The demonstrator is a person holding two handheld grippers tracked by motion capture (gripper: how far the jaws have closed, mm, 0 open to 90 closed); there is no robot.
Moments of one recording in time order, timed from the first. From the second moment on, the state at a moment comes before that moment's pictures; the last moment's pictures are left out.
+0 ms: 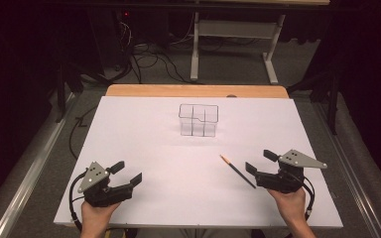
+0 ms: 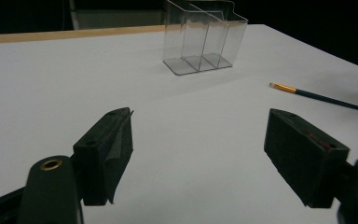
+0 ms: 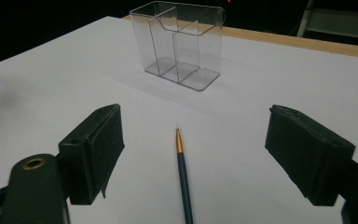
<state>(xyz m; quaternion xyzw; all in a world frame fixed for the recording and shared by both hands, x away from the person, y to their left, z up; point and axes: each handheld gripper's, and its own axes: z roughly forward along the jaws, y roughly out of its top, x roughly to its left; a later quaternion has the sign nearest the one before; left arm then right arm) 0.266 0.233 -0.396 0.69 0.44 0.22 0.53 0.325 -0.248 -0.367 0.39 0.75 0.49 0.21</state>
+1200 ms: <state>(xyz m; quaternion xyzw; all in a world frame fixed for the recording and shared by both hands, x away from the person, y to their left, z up) 0.279 0.228 -0.397 0.69 0.43 0.23 0.53 0.350 -0.213 -0.351 0.37 0.76 0.49 0.20</state>
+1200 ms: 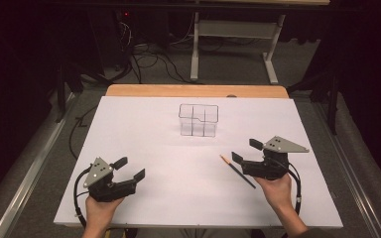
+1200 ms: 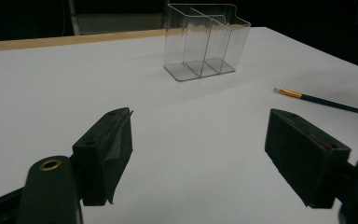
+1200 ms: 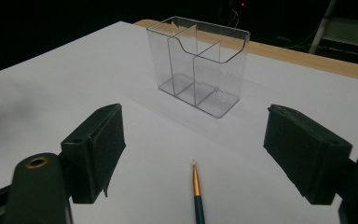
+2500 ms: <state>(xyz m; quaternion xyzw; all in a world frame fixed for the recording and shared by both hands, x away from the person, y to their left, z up) 0.278 0.228 -0.397 0.69 0.43 0.24 0.53 0.364 -0.205 -0.336 0.36 0.85 0.35 0.15</state>
